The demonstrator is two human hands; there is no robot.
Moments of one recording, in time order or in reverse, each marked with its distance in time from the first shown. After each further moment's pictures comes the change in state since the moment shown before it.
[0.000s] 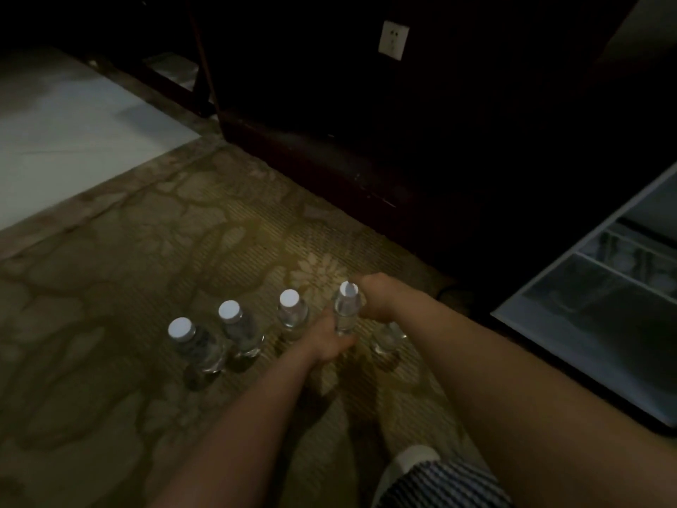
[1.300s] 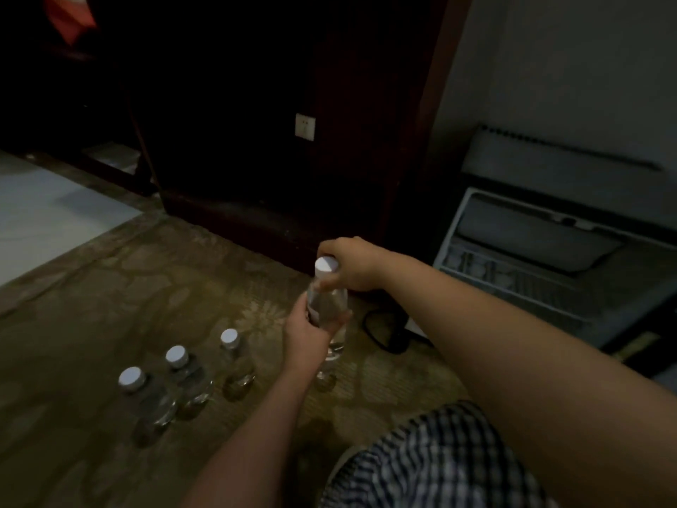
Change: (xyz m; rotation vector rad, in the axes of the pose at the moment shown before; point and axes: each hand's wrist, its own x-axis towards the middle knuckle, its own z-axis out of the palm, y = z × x) left_hand -0.085 0.133 0.046 -0.516 0.378 0.308; right_hand -0.169 0.015 -0.107 0.158 0.339 -0.103
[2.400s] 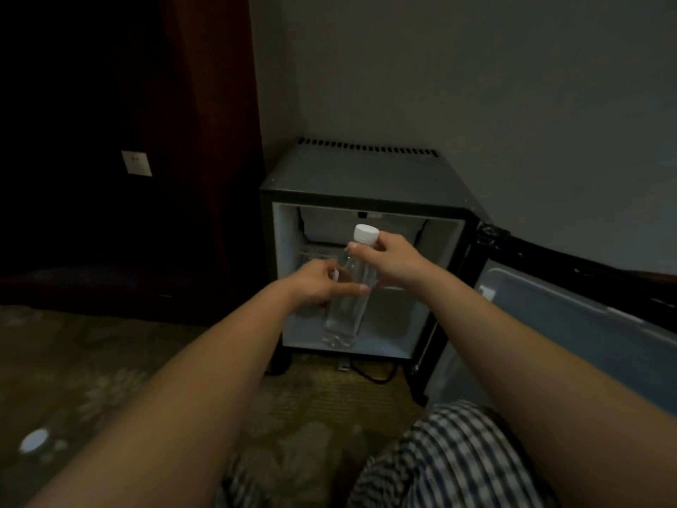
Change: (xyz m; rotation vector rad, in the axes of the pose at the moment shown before) left_hand -0.008 0.133 0.239 0.552 -0.924 0.022; right_hand -0.190 0.210 -0.077 0.695 0.607 0.413
